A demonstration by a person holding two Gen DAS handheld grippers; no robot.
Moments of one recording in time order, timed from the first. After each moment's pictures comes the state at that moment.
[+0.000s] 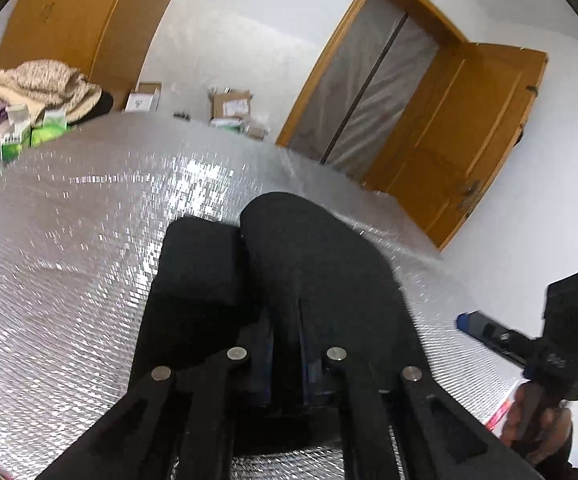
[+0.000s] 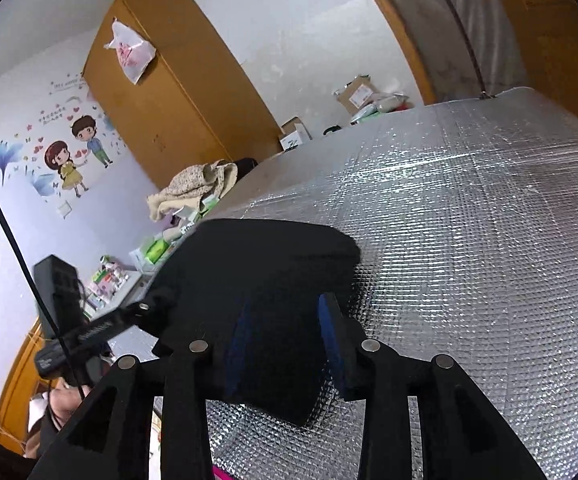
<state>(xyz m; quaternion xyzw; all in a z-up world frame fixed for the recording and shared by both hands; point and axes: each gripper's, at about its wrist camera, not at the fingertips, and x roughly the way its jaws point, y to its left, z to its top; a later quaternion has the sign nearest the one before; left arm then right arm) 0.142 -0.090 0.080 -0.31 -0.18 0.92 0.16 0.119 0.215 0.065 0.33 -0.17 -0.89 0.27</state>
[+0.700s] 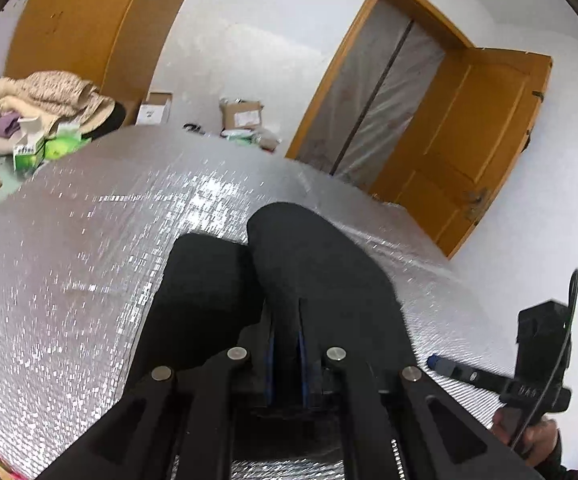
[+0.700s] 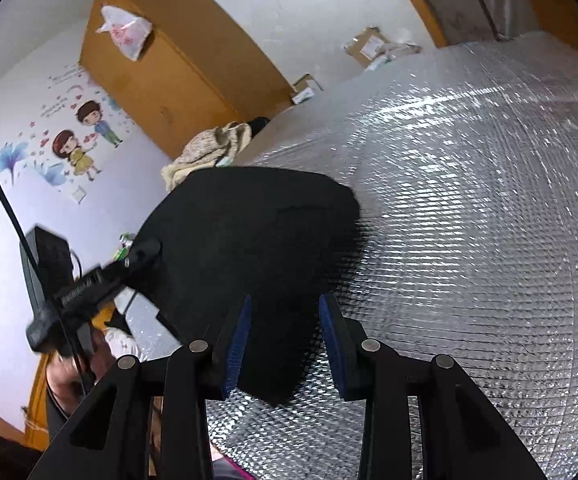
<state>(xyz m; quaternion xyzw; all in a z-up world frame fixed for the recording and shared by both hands) 0.129 -0.109 0.088 -0.31 -0.18 0.92 0.14 0.109 0.189 0.033 0.39 -0.19 -0.84 0.32</state>
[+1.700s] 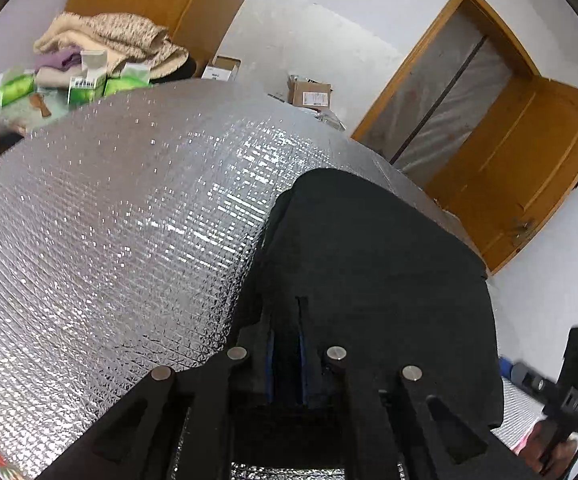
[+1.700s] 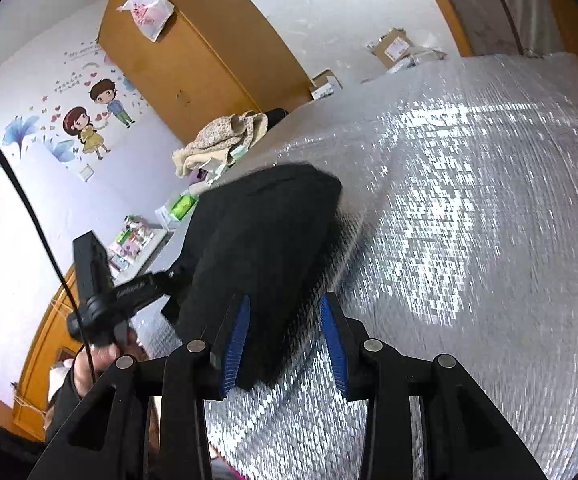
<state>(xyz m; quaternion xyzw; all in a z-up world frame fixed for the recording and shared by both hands) 0.107 -0.163 0.026 -0.36 -0.23 0.90 0.05 0.094 0.163 0.037 0.38 -0.16 -0.85 0.34</state>
